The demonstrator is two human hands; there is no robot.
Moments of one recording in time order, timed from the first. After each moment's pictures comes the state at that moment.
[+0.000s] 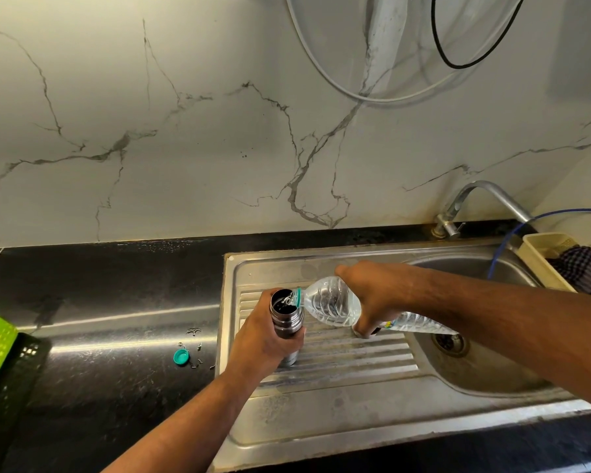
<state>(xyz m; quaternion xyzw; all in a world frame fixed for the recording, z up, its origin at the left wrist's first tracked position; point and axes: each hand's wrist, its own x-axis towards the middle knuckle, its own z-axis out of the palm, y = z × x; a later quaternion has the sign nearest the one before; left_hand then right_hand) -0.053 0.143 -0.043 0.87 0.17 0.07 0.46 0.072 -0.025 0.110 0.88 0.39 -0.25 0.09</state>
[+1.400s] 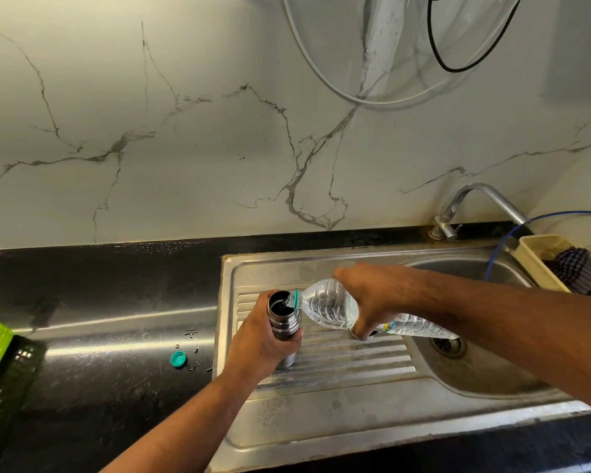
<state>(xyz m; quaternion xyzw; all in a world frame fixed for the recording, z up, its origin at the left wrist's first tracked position) -0.054 0.145 -0.045 0.88 0.16 0.08 0.45 0.071 -0.025 0.109 0.88 0.39 -0.26 0.09</state>
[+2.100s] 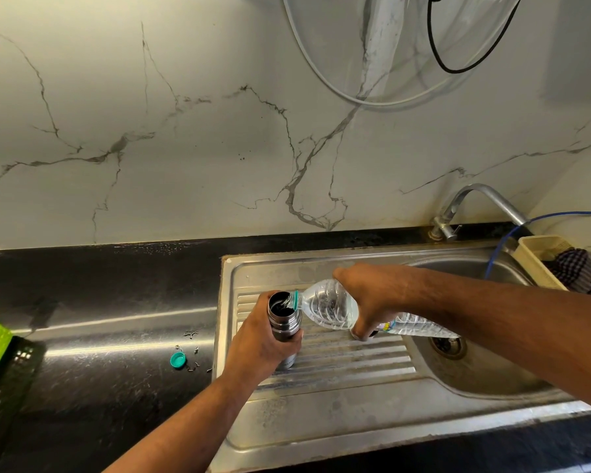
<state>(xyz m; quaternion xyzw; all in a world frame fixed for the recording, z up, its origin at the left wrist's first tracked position) -0.054 0.145 -0.045 0.87 0.16 0.08 0.45 0.068 -0.021 0.115 0.88 0.38 -0.27 0.09</state>
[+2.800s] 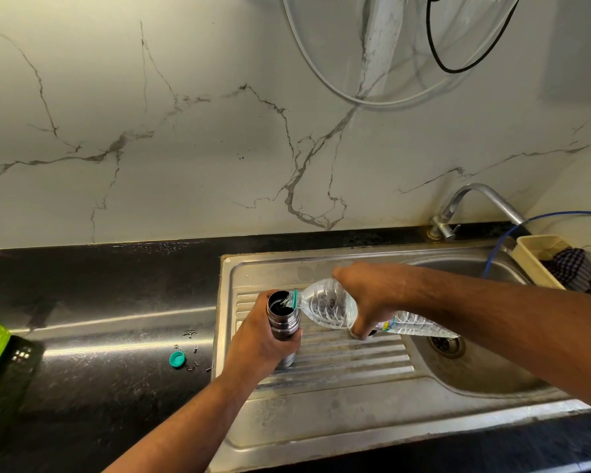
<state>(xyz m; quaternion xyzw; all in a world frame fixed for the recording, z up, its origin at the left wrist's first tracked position) -0.054 0.144 -0.047 0.87 0.16 0.09 0.45 0.068 -0.019 0.114 0.88 0.38 -0.27 0.10</state>
